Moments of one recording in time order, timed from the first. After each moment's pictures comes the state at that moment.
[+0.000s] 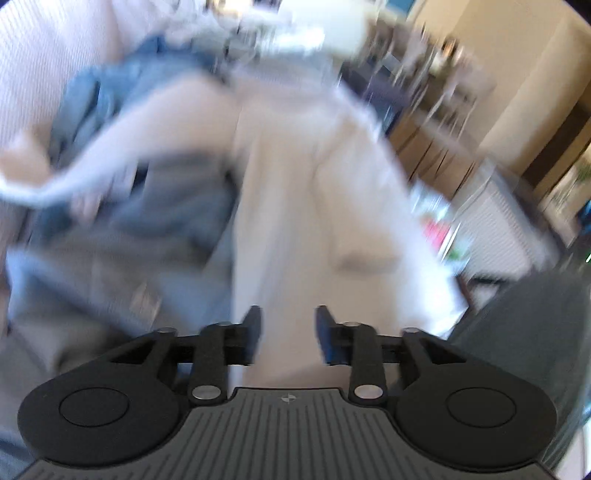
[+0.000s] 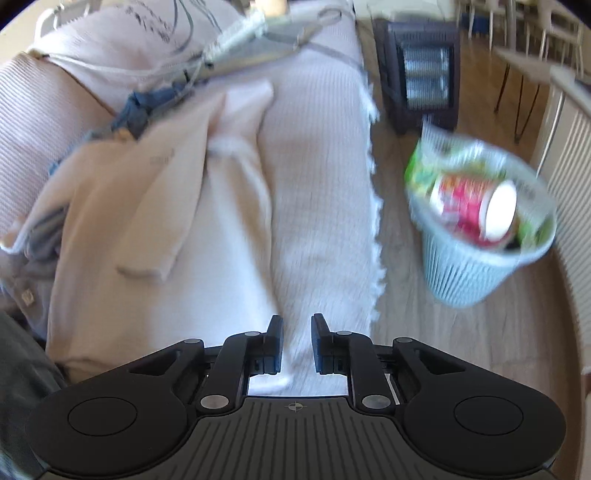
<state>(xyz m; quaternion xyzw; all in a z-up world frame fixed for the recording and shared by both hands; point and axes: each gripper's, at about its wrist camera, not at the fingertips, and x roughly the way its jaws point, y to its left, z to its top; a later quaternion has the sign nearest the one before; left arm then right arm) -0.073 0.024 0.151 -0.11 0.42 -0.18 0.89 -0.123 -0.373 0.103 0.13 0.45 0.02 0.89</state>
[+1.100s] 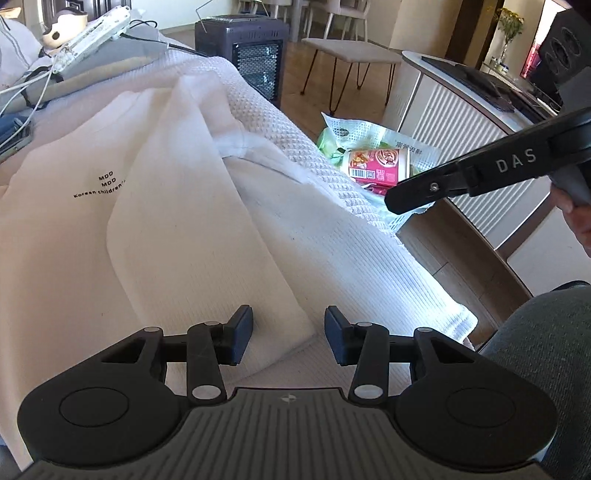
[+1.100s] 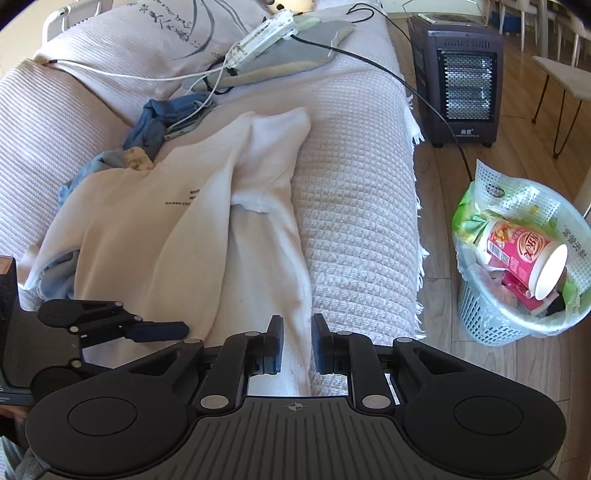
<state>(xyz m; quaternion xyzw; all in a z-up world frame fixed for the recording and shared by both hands) 0.020 -0.177 0.069 0.11 0.44 -0.30 0.84 -0.034 -0.368 0.109 0.14 0.47 0.07 0.87</state>
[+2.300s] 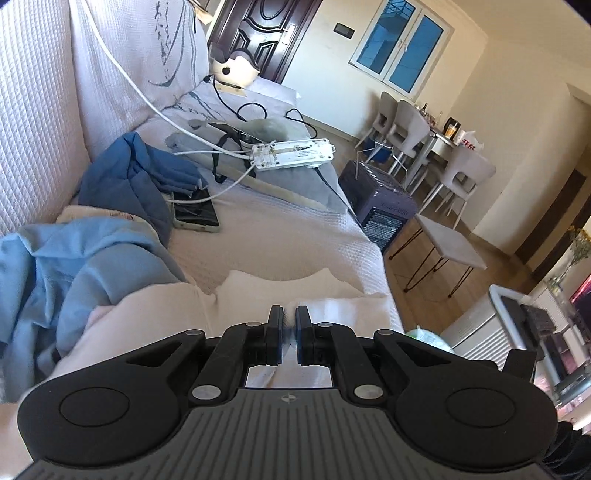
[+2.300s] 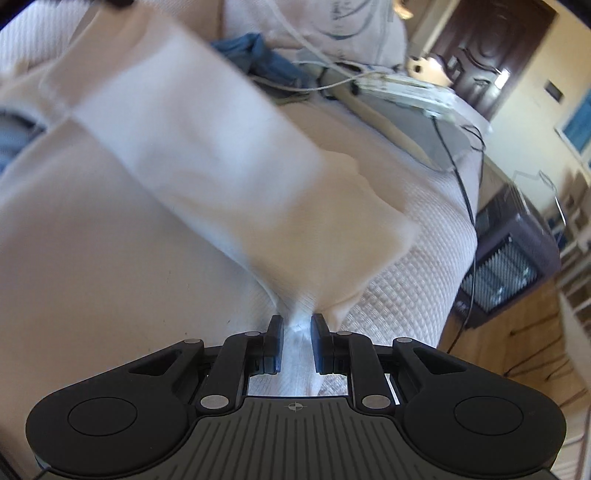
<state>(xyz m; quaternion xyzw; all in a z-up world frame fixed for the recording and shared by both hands) 0.095 0.011 0.195 -0.14 0.34 -0.15 0.92 0.048 -0.253 0.081 -0.26 0.40 0.12 0.87</state>
